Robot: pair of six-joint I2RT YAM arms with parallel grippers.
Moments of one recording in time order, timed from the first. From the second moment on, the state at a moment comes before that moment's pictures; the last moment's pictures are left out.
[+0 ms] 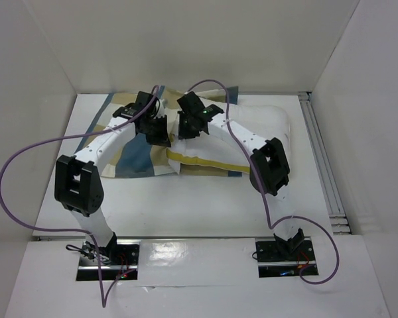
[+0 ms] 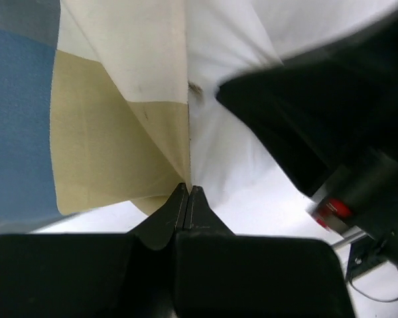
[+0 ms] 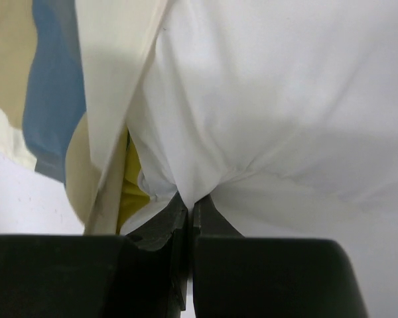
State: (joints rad) left arm -0.31 1.75 1.52 -0.76 0.25 -0.35; right arm 0.67 2.16 1.98 -0.67 0.00 0.59
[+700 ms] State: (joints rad) left arm -0.27 1.80 1.60 -0.85 0.46 -0.41; right arm 0.64 2.07 1.58 -0.18 -0.02 0.94
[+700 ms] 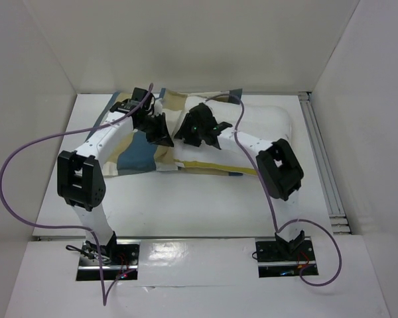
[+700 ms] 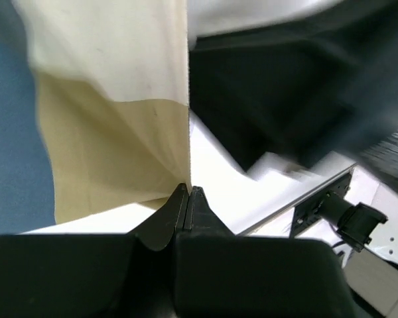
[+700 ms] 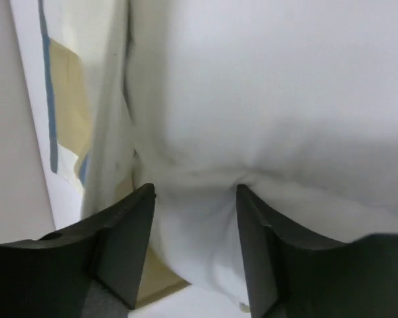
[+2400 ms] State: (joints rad) left arm -0.34 1.83 1.73 -1.09 0.37 -0.42; right arm 0.67 1.47 1.22 -0.51 -0.06 0.56
